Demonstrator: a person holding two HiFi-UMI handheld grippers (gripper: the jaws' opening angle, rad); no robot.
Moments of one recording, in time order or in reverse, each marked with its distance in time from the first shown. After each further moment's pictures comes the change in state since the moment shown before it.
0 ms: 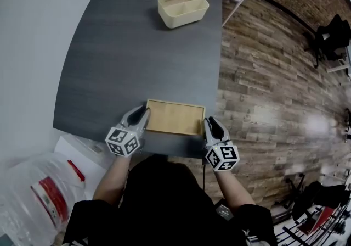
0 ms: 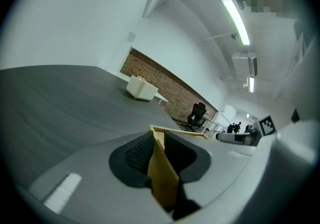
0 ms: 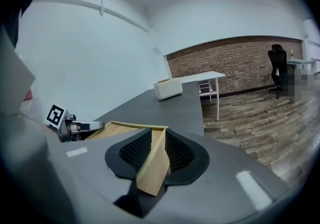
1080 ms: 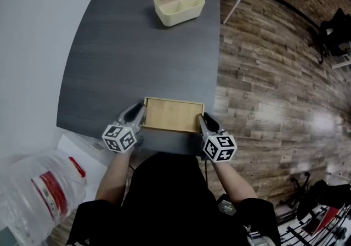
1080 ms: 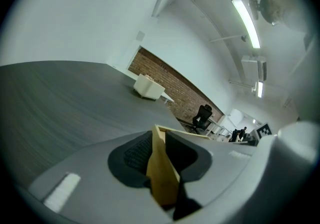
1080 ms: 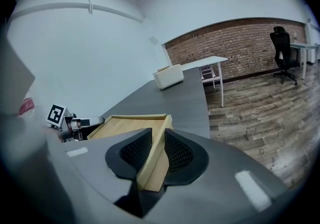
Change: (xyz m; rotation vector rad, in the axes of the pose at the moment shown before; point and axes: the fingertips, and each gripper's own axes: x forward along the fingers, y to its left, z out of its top) left arm -0.005 0.014 -0.001 -0.075 0.011 0.070; right arm 0.023 0.000 -0.024 0.084 0.125 0.070
